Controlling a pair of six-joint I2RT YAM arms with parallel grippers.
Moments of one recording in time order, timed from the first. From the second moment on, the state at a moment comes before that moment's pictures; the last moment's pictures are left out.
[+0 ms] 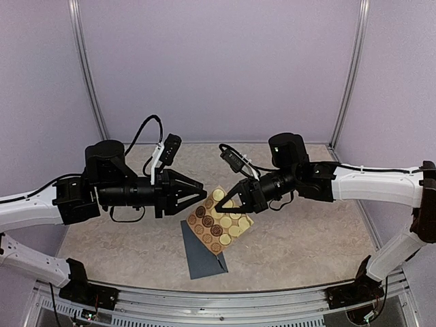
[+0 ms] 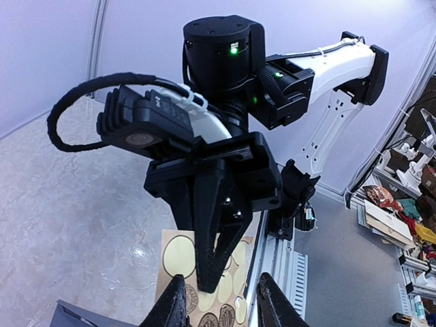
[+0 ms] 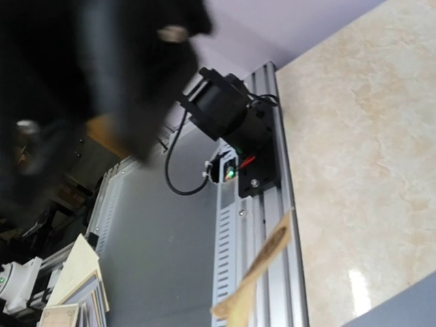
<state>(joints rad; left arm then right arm) -1.02 1.10 0.88 0.04 0.32 -0.26 0.90 1.50 1.07 0.04 -0.93 0.39</state>
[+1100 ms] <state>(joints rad) -1.03 1.22 0.89 0.02 0.36 -0.26 0.89 1.50 1.06 0.04 -0.97 0.40</state>
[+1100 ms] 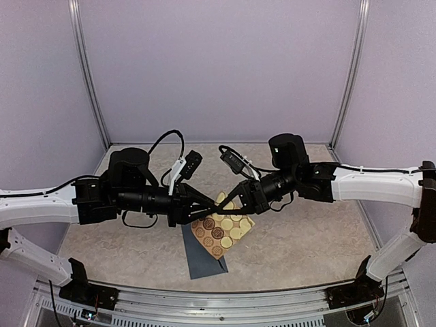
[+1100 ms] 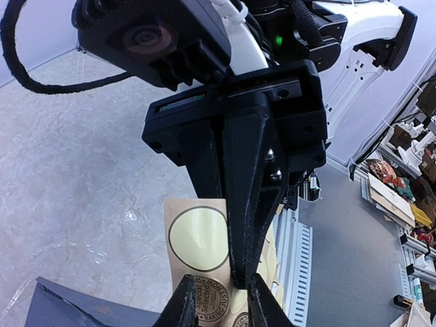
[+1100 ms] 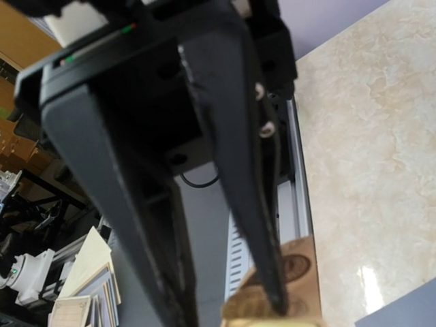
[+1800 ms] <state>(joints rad) -1.02 1.22 0.89 0.02 0.37 -0.26 0.89 1.49 1.06 0.05 -0.97 0.40</state>
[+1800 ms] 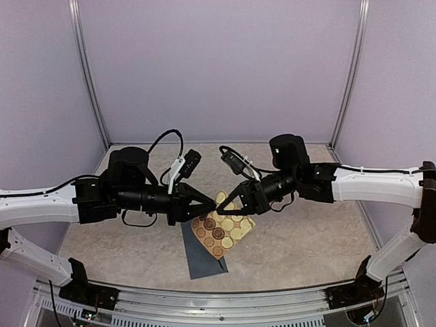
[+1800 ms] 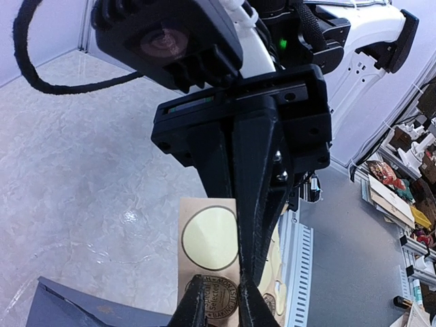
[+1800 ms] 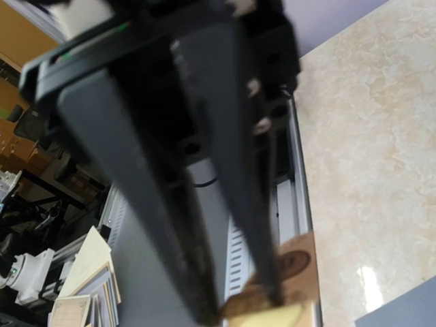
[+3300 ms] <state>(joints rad) -1.04 1.19 0.89 -0.09 0.14 -0.25 0.89 1.49 1.07 -0.01 -0.87 0.39</state>
